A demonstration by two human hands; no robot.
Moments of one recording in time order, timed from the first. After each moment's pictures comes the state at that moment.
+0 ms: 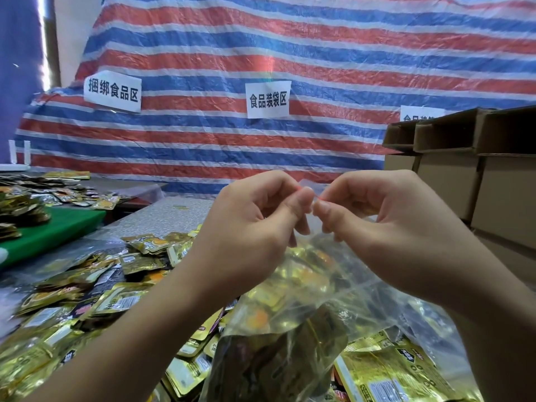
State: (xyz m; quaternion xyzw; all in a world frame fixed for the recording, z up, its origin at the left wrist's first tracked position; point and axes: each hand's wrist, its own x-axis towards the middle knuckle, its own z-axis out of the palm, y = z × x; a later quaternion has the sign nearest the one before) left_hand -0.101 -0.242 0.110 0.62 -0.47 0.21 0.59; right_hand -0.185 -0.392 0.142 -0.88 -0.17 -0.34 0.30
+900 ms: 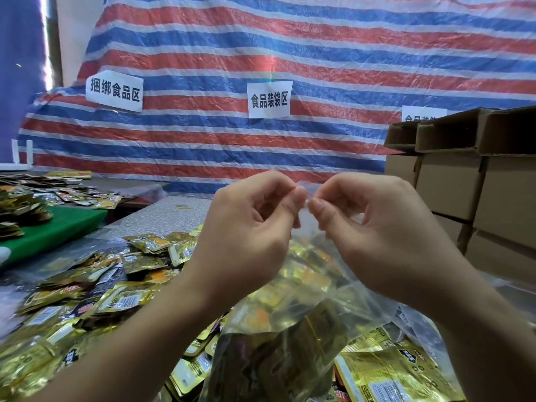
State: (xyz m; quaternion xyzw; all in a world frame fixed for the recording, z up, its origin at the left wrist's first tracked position) left_hand -0.099 -0.246 0.103 0.61 -0.45 0.29 0.58; right_hand -0.168 -0.393 0.131 -0.86 -0.18 -0.41 0.24
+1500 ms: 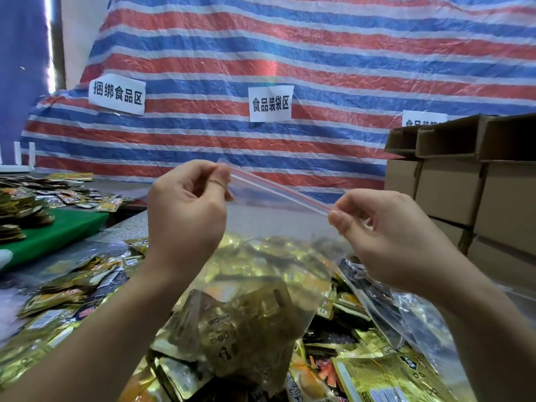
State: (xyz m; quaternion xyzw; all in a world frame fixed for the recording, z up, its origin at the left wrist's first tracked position) left_hand -0.057 -0.217 0.106 0.61 -0.27 0.41 0.63; right_hand -0.155 -0.423 0.130 -0.91 -0.10 -0.36 0.20
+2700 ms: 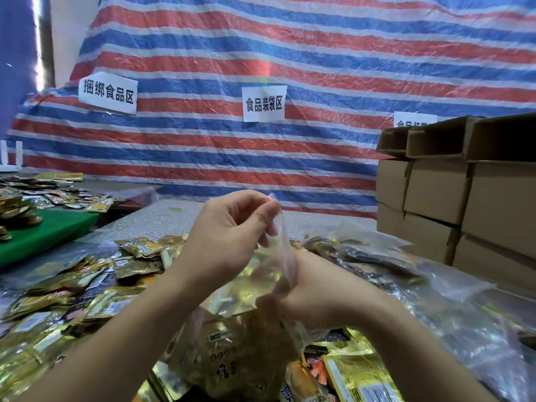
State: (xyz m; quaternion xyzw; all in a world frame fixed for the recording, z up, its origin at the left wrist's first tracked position) left_hand -0.059 -0.247 0.091 0.62 -0.40 0.19 0.65; right_hand -0.121 -0.388 0.084 -0.96 -0.13 -0.07 0.25
